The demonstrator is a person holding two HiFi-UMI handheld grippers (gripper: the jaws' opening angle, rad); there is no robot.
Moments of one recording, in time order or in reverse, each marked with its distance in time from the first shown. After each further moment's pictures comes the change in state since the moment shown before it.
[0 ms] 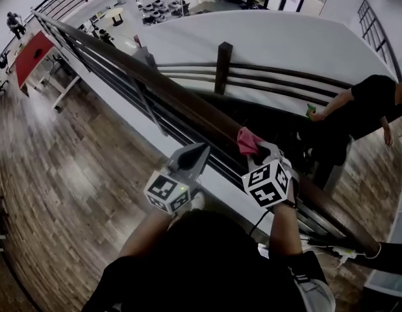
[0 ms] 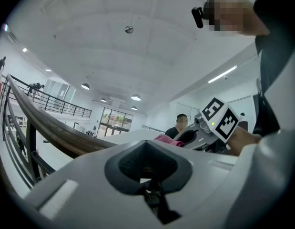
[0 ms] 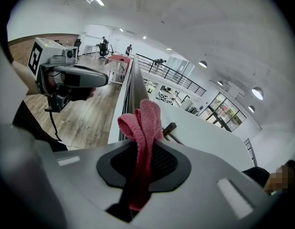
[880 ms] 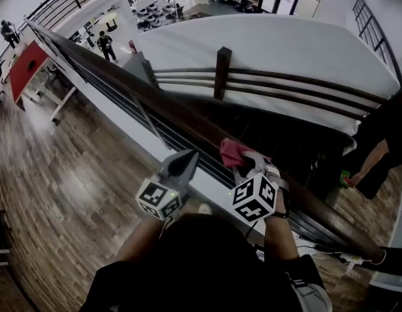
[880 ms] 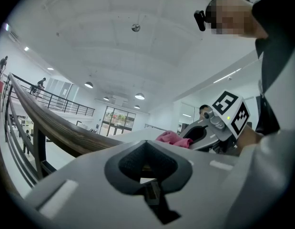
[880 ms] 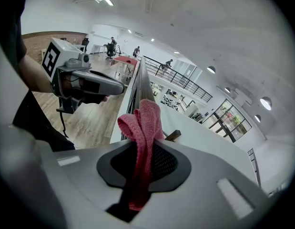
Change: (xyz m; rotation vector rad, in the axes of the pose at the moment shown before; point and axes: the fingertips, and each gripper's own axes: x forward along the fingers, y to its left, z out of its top) left arm -0.007 0.088 0.009 -0.022 0.023 0.023; right arm 0.039 0.031 0.075 -0.077 -0.024 0.046
